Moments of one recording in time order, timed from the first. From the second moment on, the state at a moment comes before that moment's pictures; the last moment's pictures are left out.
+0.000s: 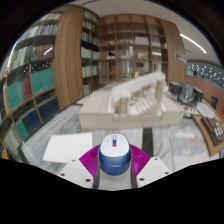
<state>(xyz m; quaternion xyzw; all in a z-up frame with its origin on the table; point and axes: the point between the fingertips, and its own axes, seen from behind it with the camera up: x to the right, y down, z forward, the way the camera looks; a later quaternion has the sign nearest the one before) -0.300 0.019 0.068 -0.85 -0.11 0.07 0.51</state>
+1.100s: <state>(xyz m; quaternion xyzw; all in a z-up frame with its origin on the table) 0.061 -0.044 0.031 -0.89 0.02 0.02 0.45</state>
